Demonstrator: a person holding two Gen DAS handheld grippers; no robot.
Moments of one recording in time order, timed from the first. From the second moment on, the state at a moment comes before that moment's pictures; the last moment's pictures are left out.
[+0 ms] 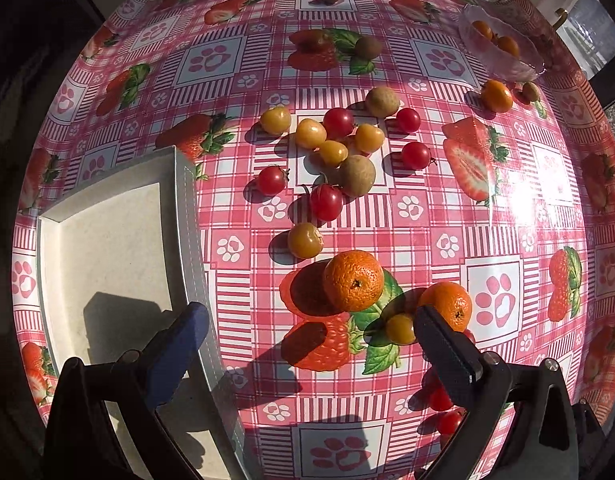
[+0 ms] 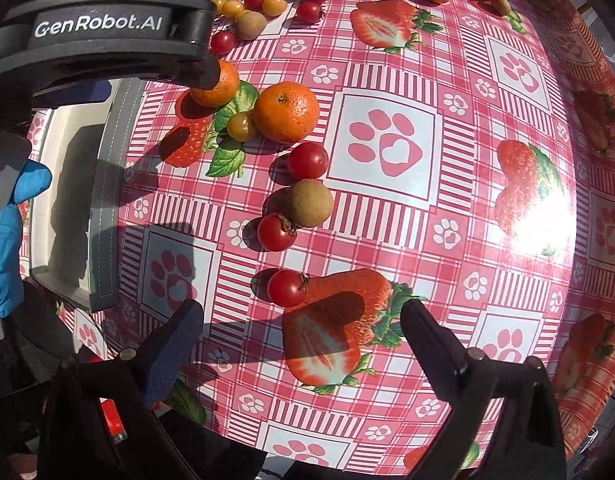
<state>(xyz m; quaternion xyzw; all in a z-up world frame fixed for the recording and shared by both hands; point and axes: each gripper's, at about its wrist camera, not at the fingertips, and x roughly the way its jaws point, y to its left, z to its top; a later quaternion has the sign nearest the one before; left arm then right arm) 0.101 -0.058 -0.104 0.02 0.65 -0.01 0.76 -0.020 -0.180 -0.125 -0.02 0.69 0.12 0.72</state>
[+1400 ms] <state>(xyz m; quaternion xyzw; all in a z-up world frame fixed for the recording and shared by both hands) 0.013 0.038 -0.040 -0.08 0.61 0.09 0.78 -0.009 -0.137 -0.090 0.00 0.67 0.24 0.71</state>
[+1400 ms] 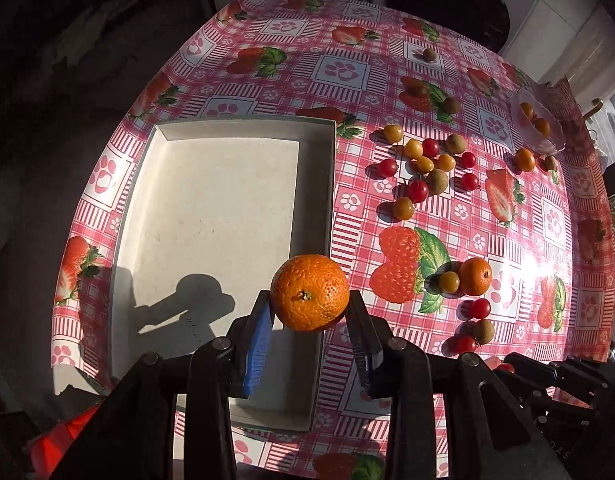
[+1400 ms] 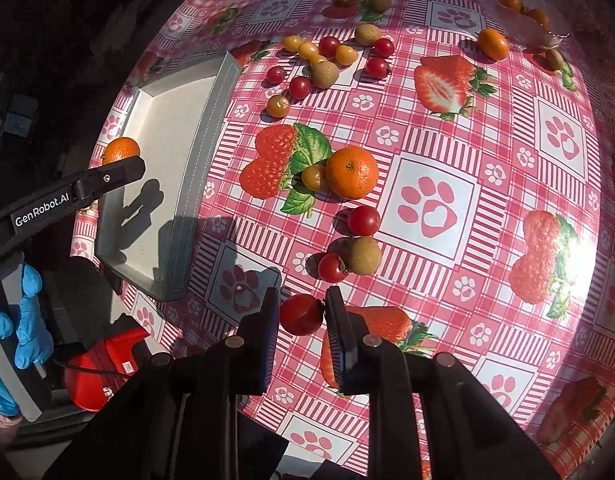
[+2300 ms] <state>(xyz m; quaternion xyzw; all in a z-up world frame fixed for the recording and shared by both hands) 0.099 0.169 -0.134 0.00 0.65 0.04 0.76 0.110 0.088 -0.156 0.03 0.69 0.17 0.70</state>
